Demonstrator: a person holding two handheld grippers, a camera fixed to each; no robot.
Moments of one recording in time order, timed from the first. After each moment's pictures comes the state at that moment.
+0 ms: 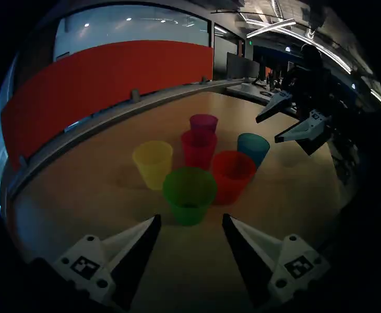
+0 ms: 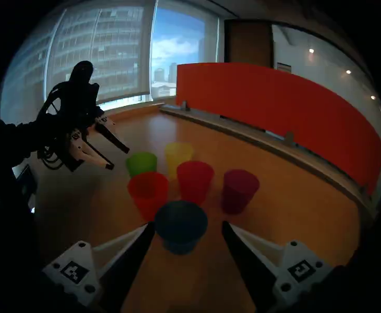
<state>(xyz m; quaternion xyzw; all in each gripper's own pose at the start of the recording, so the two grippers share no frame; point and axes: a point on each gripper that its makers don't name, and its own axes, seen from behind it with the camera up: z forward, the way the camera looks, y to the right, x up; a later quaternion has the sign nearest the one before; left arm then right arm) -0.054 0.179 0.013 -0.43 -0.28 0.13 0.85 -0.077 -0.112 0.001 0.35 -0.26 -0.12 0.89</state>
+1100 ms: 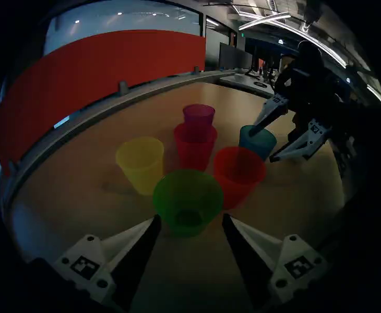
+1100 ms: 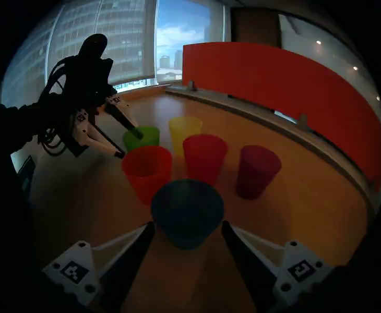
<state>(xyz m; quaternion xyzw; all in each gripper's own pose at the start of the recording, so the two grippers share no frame) -0.080 0.209 0.036 -0.46 -0.29 0.15 0.83 -0.128 -0.125 0.006 0.36 -0.30 -0.14 0.87</state>
